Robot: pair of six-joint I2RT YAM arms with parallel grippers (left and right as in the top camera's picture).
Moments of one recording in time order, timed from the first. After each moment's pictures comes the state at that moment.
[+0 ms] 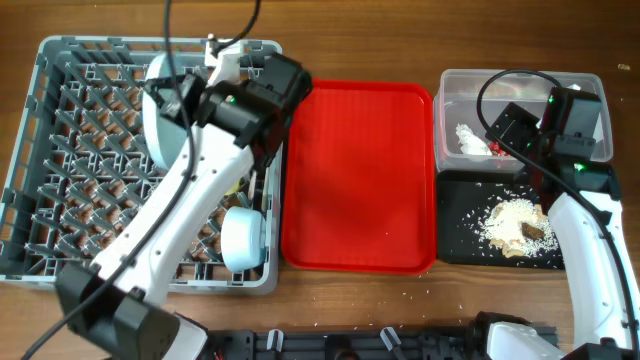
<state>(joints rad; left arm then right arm) -0.51 1.65 1.58 -1.30 -1.44 -0.04 -0.16 1.29 0.97 -0.54 0.13 0.38</state>
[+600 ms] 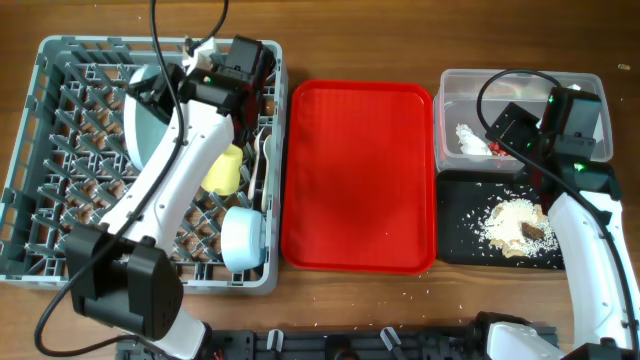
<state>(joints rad) -0.33 1.74 1.49 -1.09 -1.37 0.18 -0.16 1.29 0.97 -0.54 0.13 0.38</state>
